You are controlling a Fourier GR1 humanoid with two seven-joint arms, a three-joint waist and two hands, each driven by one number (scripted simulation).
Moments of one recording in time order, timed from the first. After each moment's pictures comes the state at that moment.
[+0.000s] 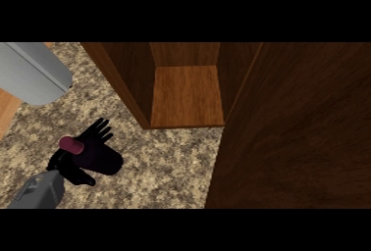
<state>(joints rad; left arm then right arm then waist) -0.40 0.32 0.19 -0.44 0.16 -0.80 -0.37 -0.13 -0.34 0.66 -2.51 0.11 -0.54 0.62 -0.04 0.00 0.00</state>
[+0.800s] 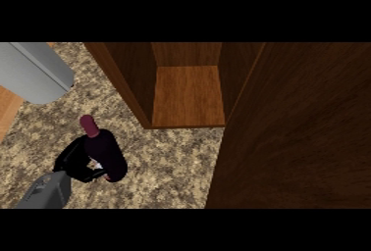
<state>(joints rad) -0.41 0.29 0.19 -0.41 0.16 -0.77 -0.46 -0.13 -0.40 0.66 -2.50 0.10 -0.57 0.59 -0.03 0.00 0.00</state>
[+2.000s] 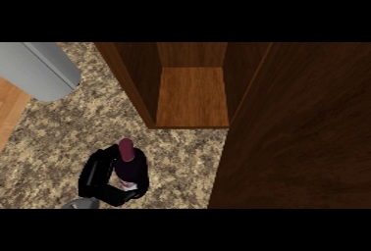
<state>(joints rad) -0.07 0.06 0.05 -1.01 0.10 -0.36 -0.64 -0.02 -0.48 0.67 -2.51 0.09 -0.62 0.47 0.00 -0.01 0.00</state>
